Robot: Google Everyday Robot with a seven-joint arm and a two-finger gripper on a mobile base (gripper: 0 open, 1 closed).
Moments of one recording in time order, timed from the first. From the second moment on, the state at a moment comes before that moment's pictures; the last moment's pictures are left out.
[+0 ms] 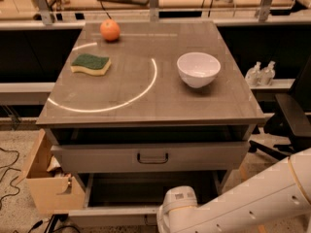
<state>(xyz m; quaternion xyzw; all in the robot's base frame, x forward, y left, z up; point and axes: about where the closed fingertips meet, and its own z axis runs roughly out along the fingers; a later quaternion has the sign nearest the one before) 0.373 -0.026 0.421 -0.76 0.64 -0.02 0.13</state>
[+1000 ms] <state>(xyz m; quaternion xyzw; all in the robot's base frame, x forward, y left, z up) 0.380 -0.039 0.443 -0.76 0.64 -0.03 0.13</state>
